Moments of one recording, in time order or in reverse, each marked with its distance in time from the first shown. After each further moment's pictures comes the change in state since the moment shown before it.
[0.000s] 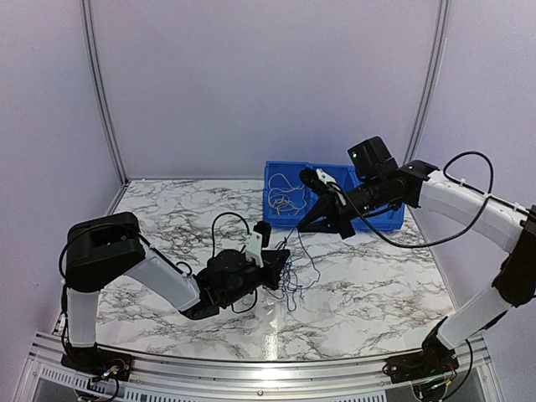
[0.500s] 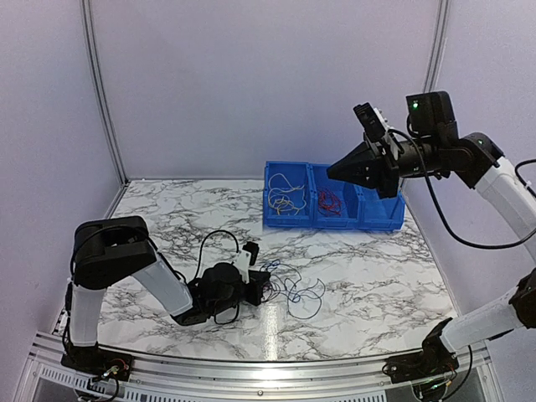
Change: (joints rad) left arm 0.030 0.049 -0.104 -0.034 0.027 -0.062; right arm -0.050 -0.181 0.280 -0.153 -0.067 -0.035
